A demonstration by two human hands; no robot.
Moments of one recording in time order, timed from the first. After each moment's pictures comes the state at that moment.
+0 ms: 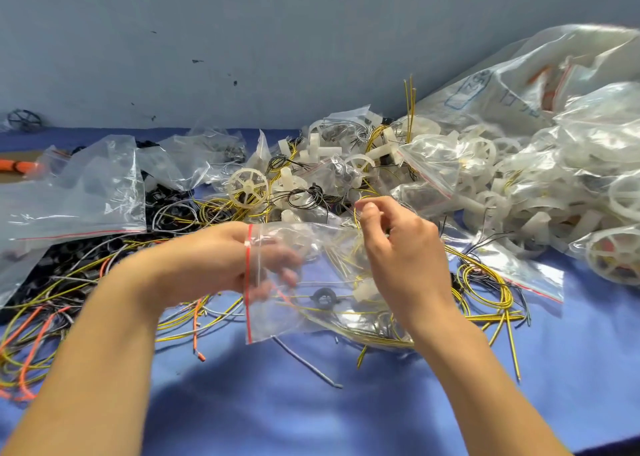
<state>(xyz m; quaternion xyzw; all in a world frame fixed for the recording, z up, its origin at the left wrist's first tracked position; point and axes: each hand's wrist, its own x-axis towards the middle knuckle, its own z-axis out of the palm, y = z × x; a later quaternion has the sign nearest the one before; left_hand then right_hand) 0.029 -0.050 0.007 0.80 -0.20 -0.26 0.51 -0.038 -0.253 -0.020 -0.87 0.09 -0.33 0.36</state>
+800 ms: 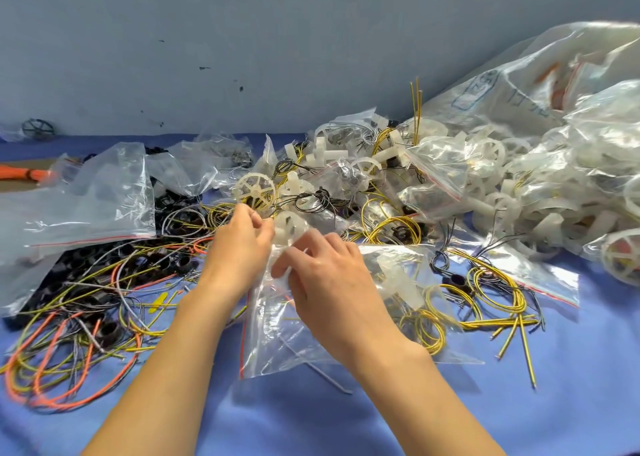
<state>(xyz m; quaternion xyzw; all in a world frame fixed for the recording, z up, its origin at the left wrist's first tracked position) 0.076 -0.073 -0.048 0.92 -0.06 0.16 0.36 -0.031 -0.192 -0.042 -0.95 -0.10 -0.24 0.18</state>
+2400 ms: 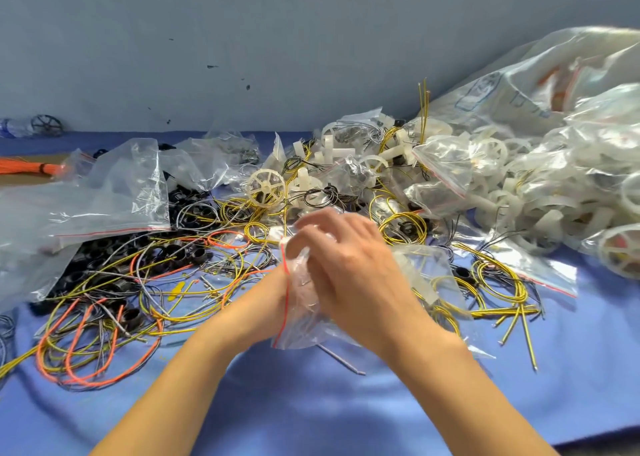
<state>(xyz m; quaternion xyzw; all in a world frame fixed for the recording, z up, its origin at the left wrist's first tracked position) 0.008 -0.074 -0.061 0.82 -0.26 -0.13 0.50 -0.054 -0.197 -0.014 -0.92 -0.18 -0.29 0.17</state>
